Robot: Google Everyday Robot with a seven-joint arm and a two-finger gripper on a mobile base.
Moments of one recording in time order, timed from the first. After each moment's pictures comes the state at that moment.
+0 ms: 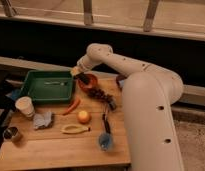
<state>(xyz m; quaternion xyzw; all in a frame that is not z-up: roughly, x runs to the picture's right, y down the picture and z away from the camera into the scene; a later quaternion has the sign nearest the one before) -0.142 -0.117 0.866 -0.26 -0.22 0.44 0.83</state>
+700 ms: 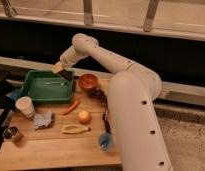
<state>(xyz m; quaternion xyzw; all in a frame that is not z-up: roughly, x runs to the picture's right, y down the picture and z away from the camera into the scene) -0.240 -0.129 0.825 -0.33 -0.29 0.36 0.82</state>
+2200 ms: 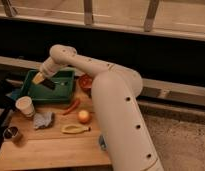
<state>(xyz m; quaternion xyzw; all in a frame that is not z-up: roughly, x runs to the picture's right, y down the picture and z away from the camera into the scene) -0.342 -0.068 0.833 -0.34 -0.31 0.30 0.84</state>
